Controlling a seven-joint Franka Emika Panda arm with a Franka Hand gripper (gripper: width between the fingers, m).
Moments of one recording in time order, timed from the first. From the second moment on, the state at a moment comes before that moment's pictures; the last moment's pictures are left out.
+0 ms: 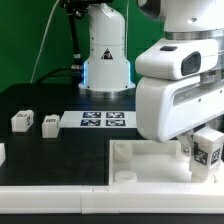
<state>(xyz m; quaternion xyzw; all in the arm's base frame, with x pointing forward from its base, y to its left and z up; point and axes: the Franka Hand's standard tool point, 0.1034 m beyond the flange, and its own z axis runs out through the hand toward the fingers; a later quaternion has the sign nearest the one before) 0.636 0.111 0.072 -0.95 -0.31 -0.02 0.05</state>
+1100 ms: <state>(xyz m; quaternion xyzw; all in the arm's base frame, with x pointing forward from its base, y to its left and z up) 0.628 0.120 0.070 -0.95 0.28 0.00 0.08</state>
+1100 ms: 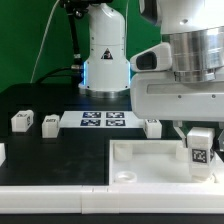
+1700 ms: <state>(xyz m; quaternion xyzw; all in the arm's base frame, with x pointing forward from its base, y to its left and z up) 0.627 0.122 0.070 -0.95 0.30 0.00 0.09</state>
